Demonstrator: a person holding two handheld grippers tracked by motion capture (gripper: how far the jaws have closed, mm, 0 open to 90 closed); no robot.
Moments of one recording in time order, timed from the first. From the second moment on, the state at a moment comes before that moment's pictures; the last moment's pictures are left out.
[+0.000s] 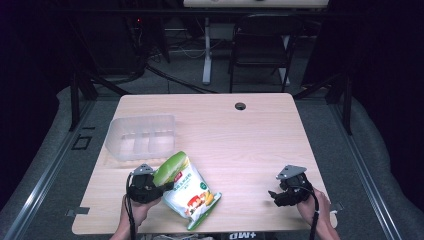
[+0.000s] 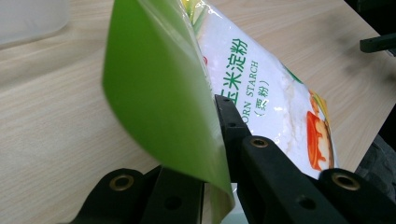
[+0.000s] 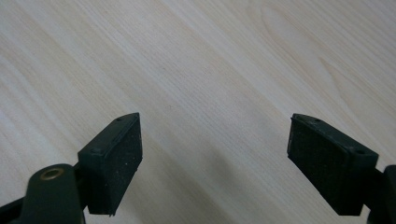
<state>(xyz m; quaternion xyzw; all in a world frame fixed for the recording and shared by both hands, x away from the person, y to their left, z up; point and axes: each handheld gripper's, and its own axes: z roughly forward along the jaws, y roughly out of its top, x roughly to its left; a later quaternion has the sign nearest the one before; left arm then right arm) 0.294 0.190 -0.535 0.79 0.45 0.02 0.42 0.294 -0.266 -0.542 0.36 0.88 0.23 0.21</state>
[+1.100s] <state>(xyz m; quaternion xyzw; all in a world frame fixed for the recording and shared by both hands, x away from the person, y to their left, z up) 0.289 0.222 -0.495 0.78 0.44 0.02 0.45 0.294 -0.266 -0.541 0.36 0.88 0.23 0.21</state>
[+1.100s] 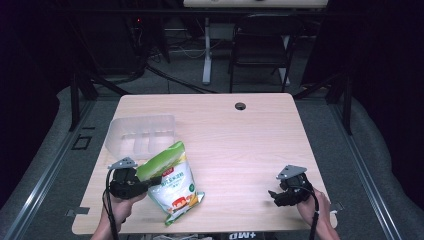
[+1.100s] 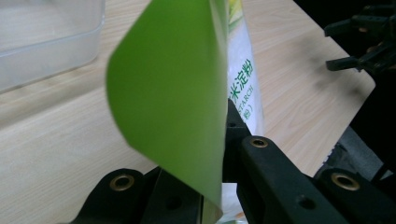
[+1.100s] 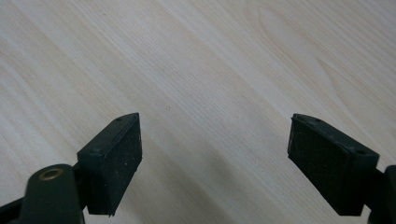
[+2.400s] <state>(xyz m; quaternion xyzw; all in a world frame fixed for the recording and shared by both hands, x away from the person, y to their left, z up) 0.272 0.285 -0.441 0.77 0.46 0.07 0.43 0.294 -0.266 -0.541 0.36 0.88 0.23 0.21</state>
